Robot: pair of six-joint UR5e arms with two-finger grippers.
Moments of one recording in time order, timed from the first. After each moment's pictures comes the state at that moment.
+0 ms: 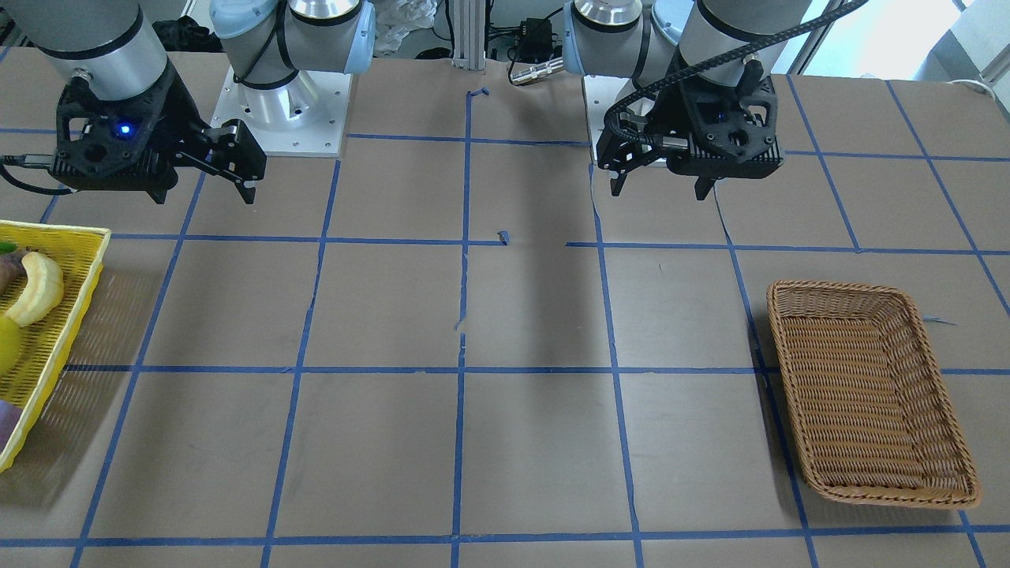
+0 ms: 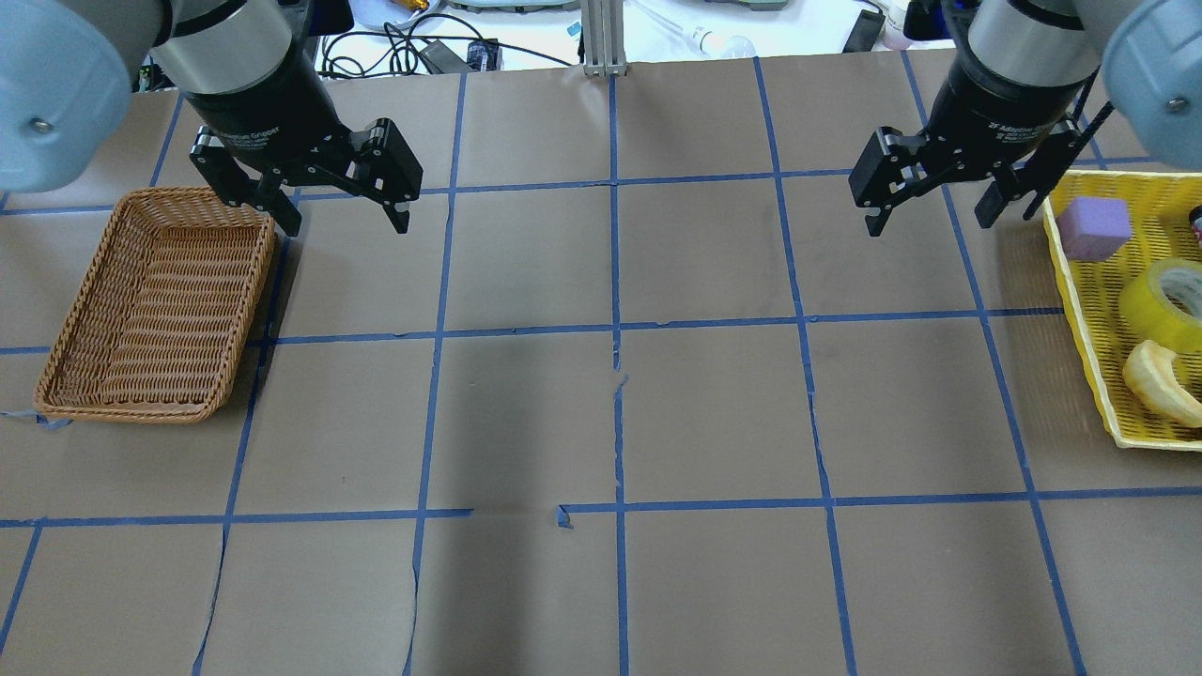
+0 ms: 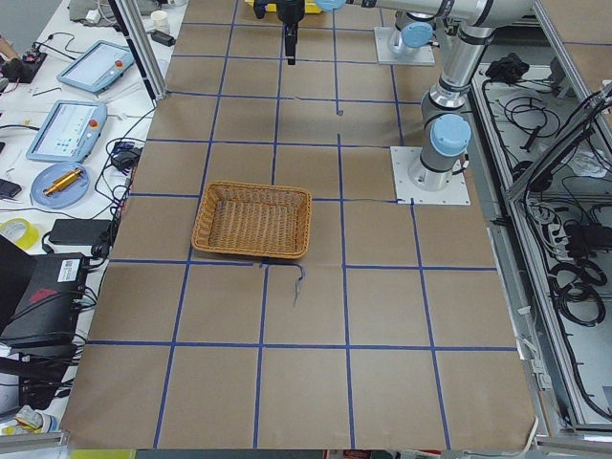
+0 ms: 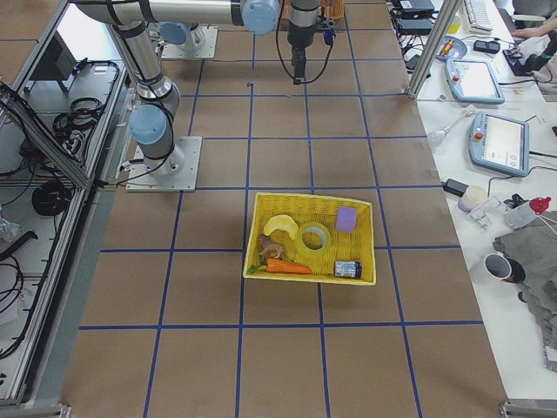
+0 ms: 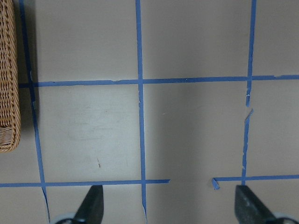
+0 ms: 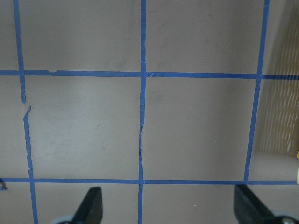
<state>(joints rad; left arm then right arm) -1.63 -1.60 -1.48 -1.66 1.56 -0.04 1.51 -1.58 1.58 -1.52 -1.59 -0.08</state>
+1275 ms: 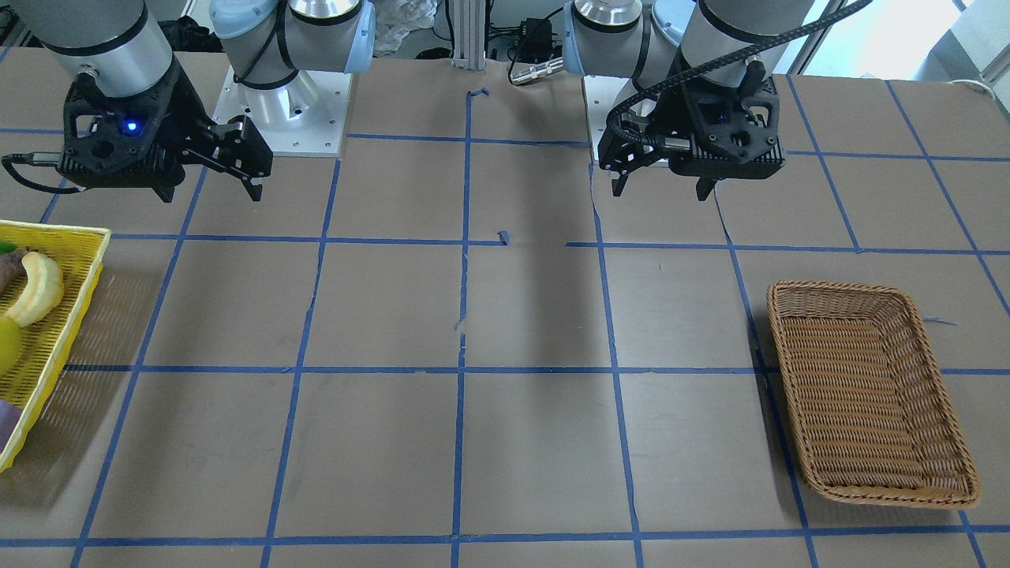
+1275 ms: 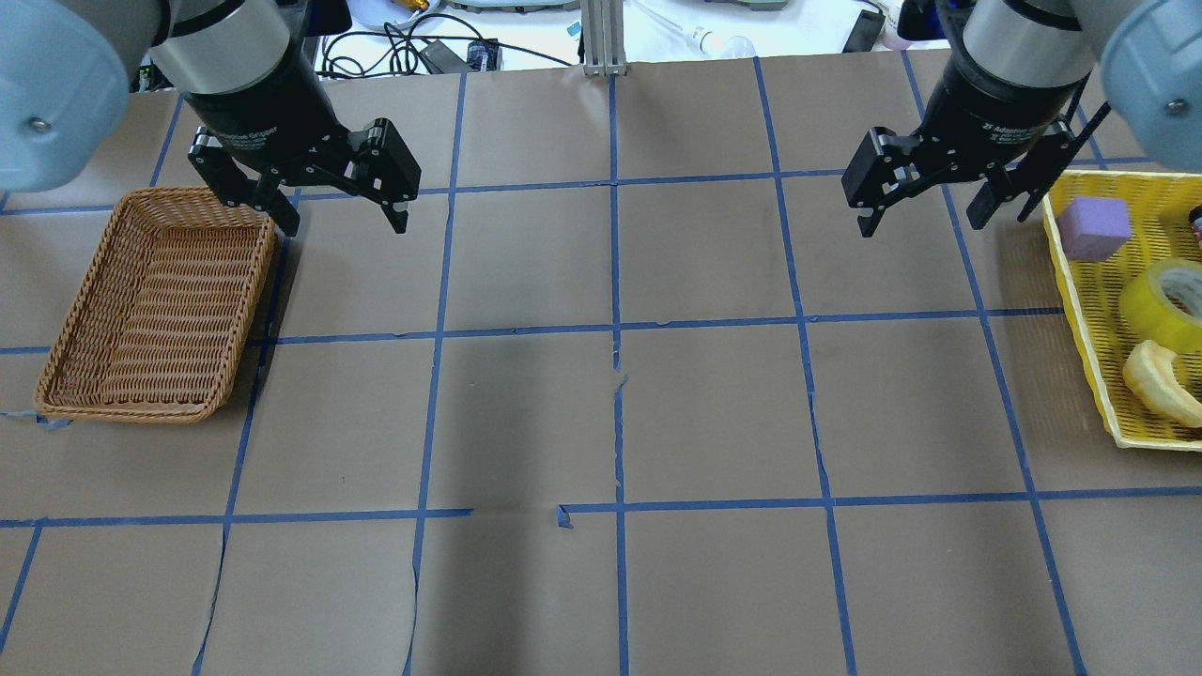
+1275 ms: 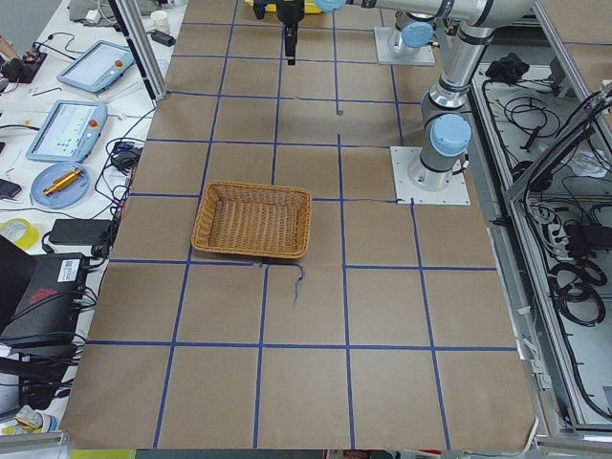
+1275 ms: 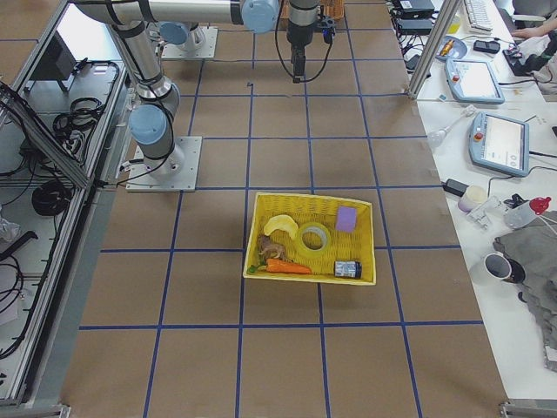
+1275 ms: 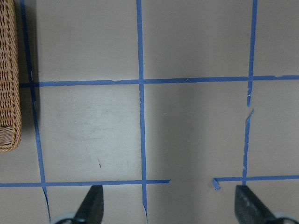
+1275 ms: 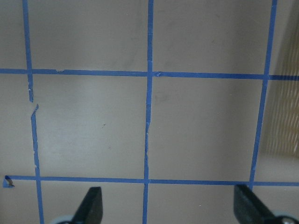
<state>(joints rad) -1.63 -1.60 -1.48 -1.66 1.56 -0.04 1.52 -1.59 1.58 -1.52 -1.57 -0.09</state>
